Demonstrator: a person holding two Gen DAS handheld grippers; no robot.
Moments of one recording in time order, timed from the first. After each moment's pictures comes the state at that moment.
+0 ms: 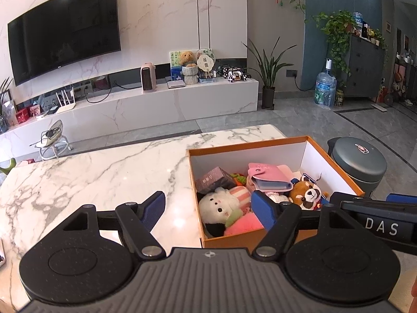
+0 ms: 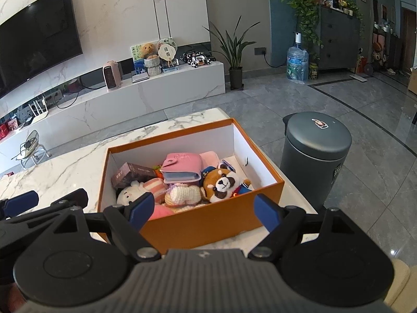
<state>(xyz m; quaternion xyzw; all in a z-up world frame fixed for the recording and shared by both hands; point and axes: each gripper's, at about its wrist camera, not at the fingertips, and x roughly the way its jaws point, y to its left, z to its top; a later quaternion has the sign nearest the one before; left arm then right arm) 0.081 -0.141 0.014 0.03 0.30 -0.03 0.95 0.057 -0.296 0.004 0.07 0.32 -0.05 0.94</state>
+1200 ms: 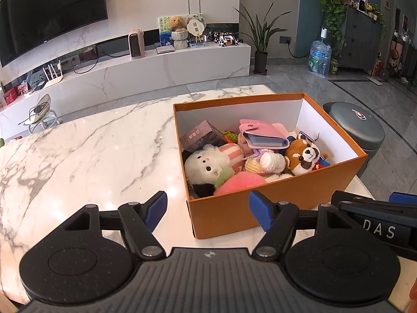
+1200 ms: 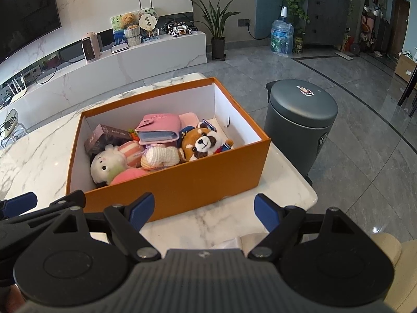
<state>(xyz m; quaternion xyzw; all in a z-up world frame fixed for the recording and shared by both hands) 0.089 -0.149 -0.023 0.04 0.38 -0.05 0.93 0.062 -0.298 -0.031 0.06 0.39 -0.09 0.91</state>
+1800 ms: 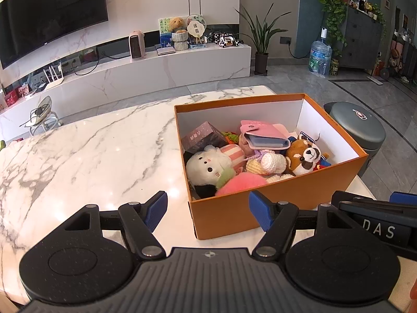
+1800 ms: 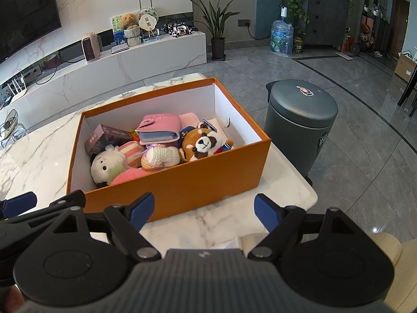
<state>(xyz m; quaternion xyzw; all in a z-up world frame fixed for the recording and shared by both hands) 0.089 -0.149 -0.022 0.04 0.37 -0.04 0.93 0.062 -0.297 -0.031 0.06 0.39 -0.09 0.91</state>
